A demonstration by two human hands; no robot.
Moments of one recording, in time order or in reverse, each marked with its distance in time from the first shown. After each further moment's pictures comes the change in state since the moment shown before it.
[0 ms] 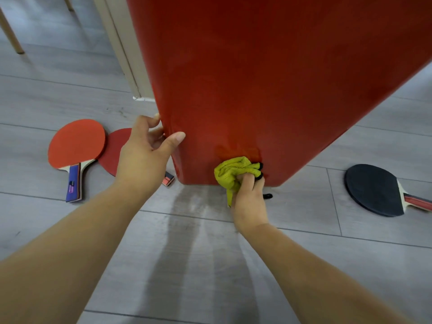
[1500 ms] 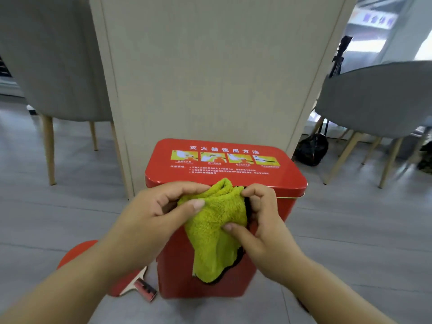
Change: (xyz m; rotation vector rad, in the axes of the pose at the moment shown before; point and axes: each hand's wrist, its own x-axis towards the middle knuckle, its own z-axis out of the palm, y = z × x) left_hand -0.073 0.280 -0.086 -0.263 -0.343 0.533; right_hand 0.004 -0.170 -0.323 0.425 -0.037 -0.590
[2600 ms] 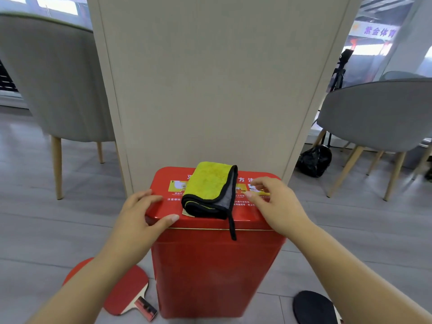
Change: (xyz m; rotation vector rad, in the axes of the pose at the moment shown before) left_hand 0.051 -0.046 -0.034 0.635 0.270 -0.187; right_hand 0.096 0.015 -0.076 -0.478 0.084 0.280
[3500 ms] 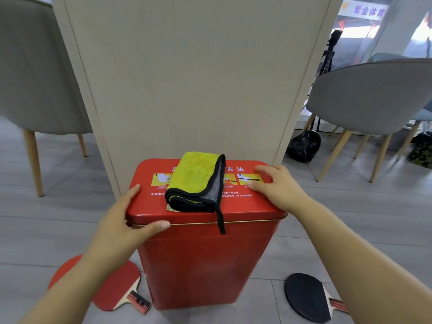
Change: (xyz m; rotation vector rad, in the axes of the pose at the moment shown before) left_hand -0.003 -0.010 0.007 -0.356 -0.127 -0.201; right_hand 0.029 0.044 -0.010 0.065 -0.171 0.254
